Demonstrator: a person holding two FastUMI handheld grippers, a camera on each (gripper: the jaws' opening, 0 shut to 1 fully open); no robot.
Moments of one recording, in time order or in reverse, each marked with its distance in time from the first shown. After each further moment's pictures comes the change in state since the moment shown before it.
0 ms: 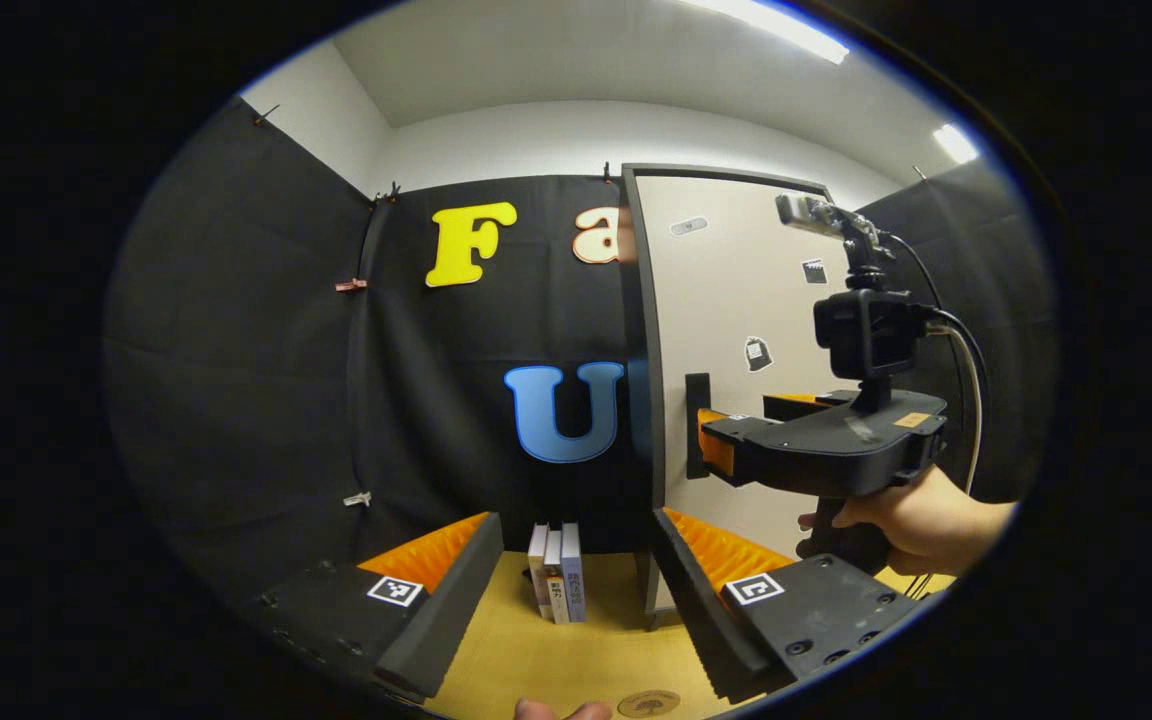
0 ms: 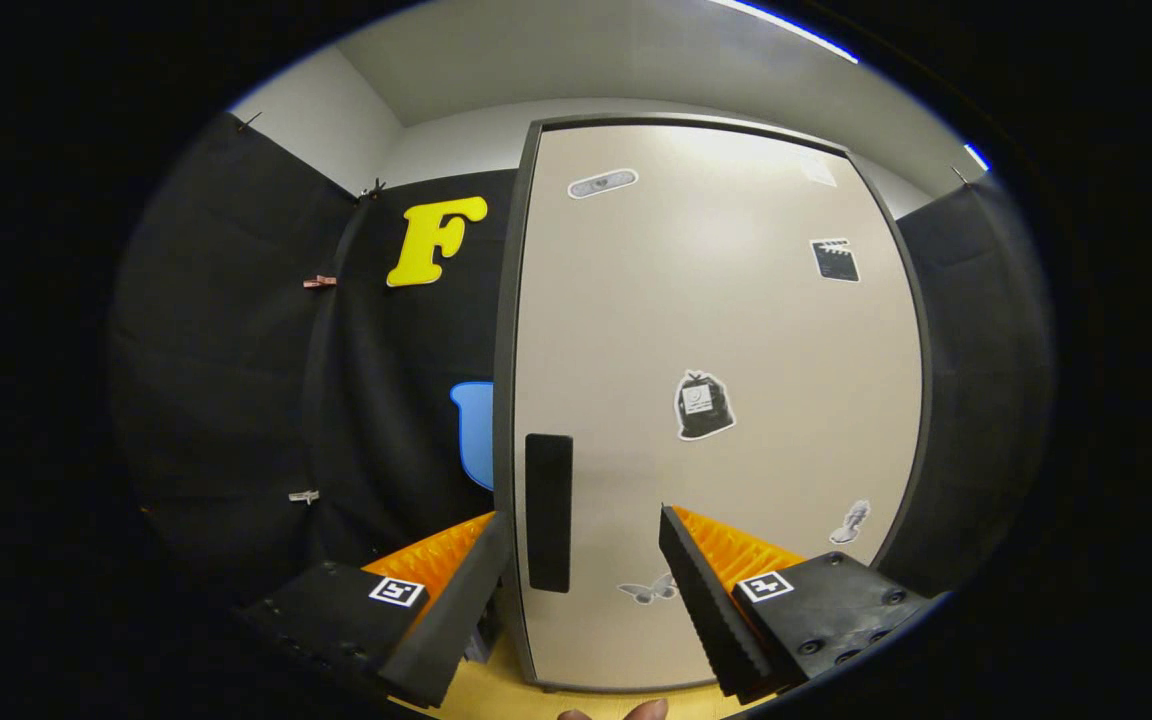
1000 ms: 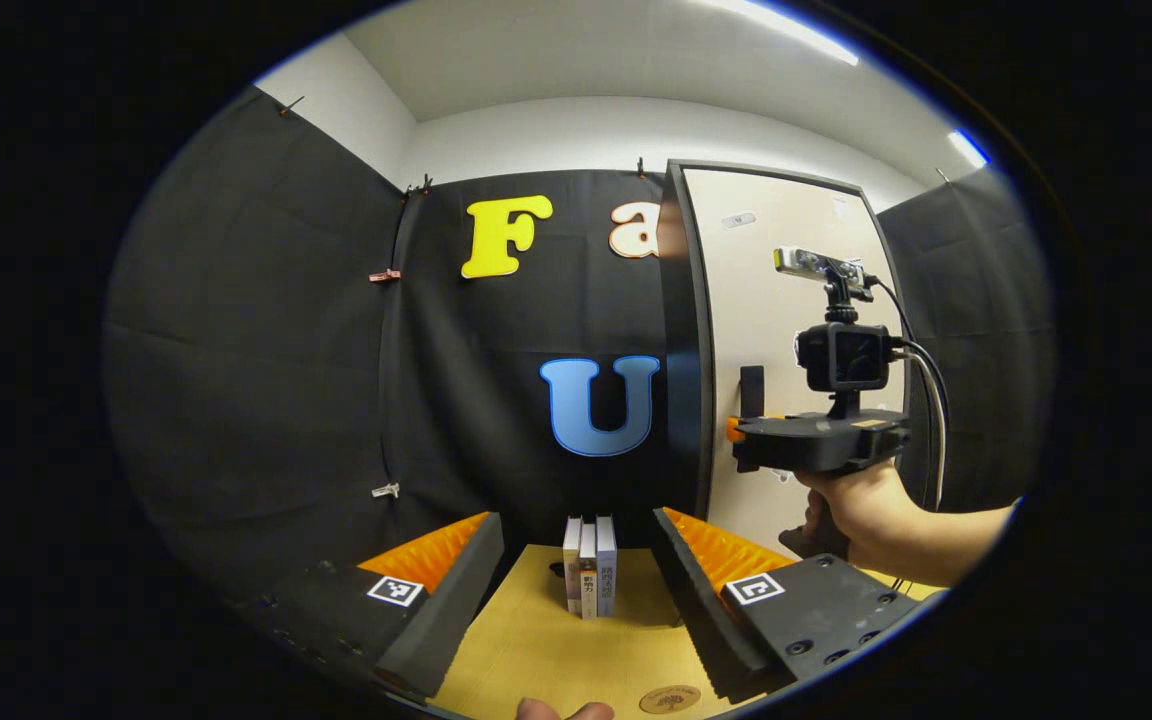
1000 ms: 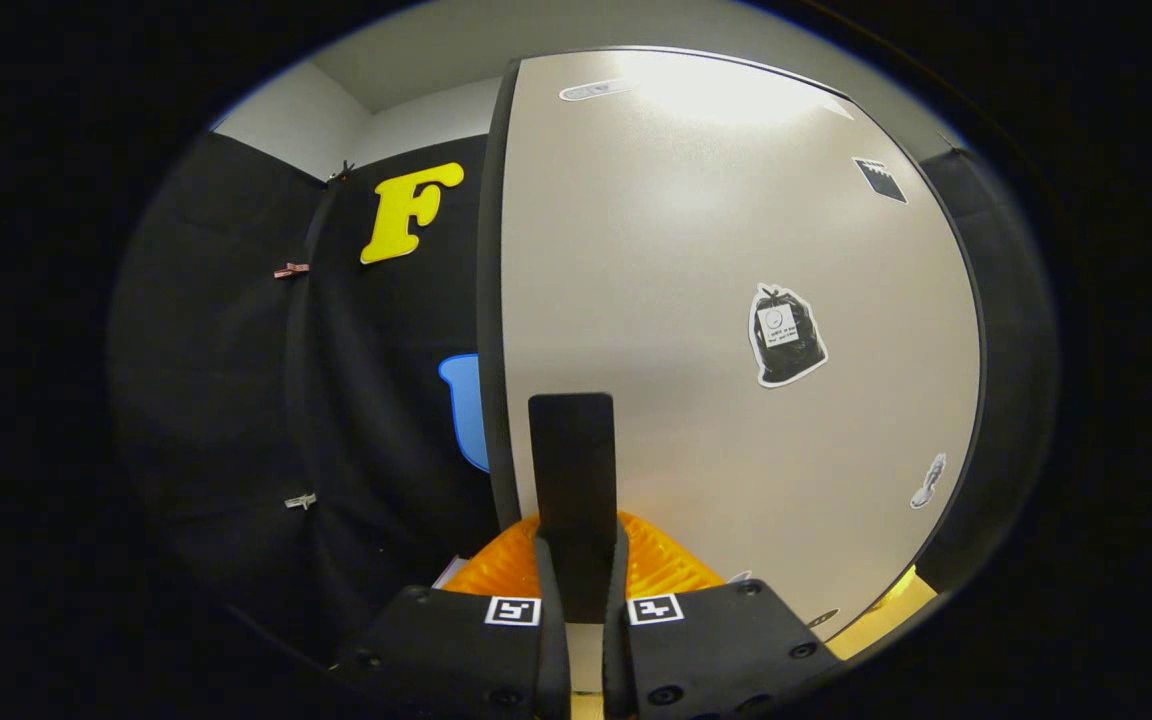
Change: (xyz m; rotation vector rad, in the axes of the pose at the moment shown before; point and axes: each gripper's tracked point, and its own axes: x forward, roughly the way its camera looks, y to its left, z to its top) left arm 0.001 0.033 -0.006 -0.022 0.013 0.063; right arm 0.051 0.015 -0.031 0.090 0.093 -0.015
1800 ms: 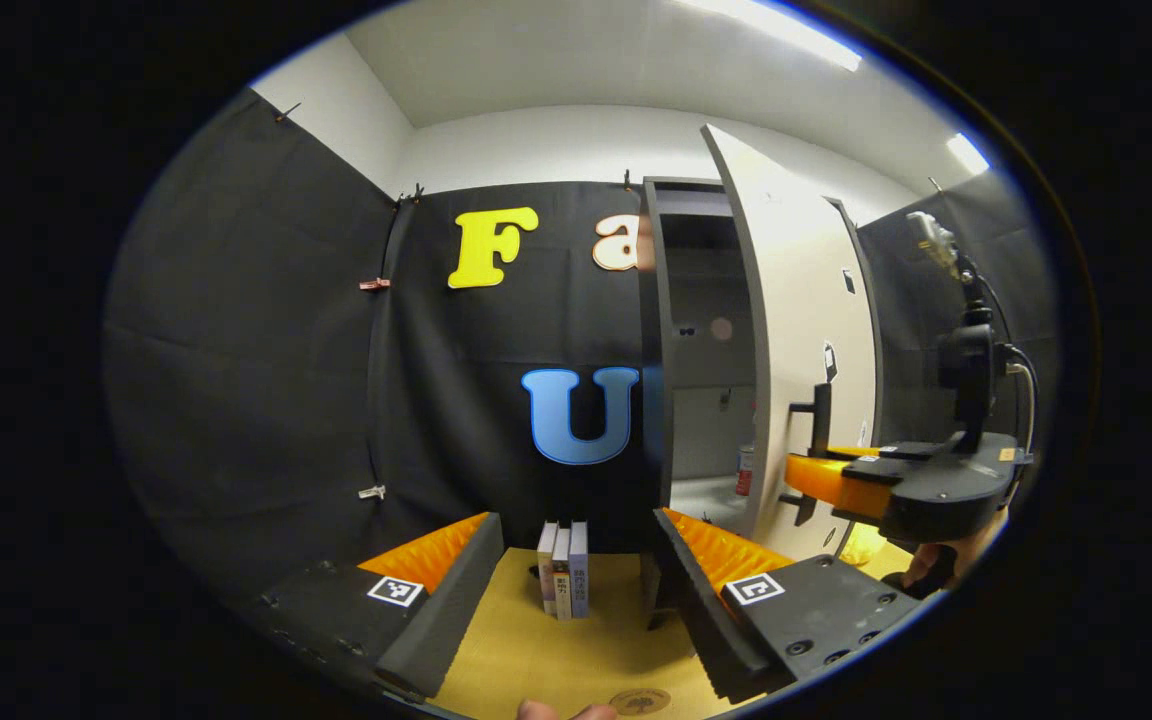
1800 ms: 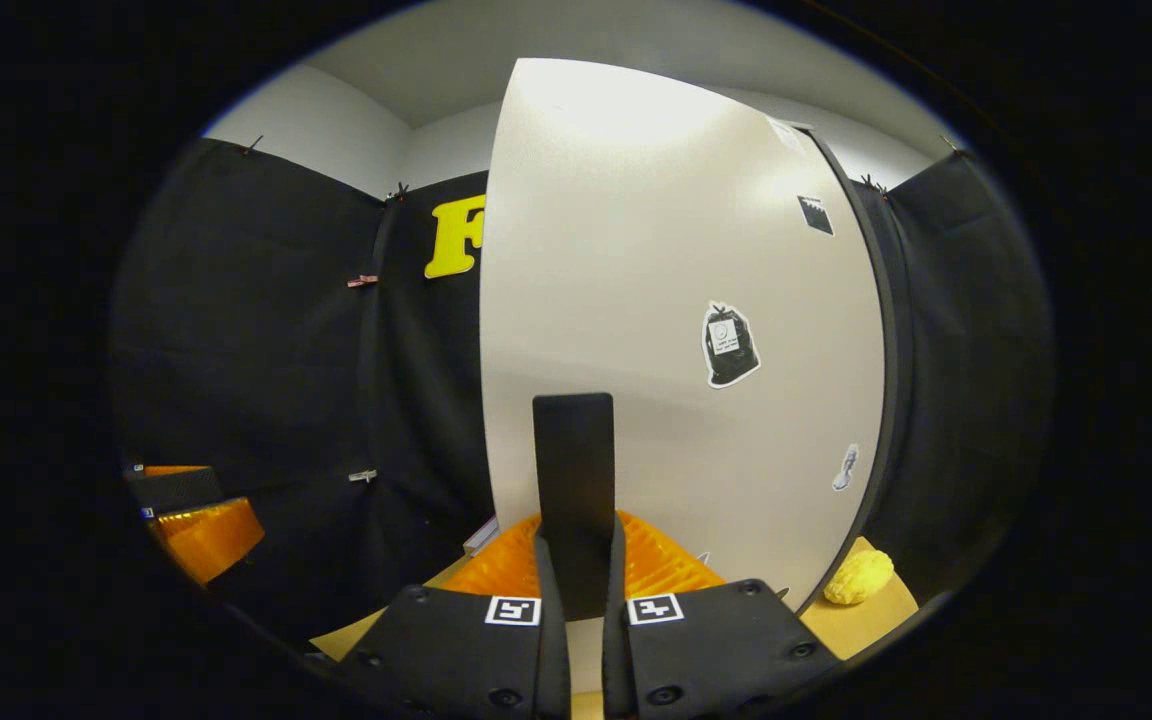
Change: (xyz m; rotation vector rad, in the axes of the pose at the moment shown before) left arm -0.029 -0.038 0.022 -0.010 -0.016 -0.038; right arm -0.173 -0.043 0.015 -0.021 0.003 0.140
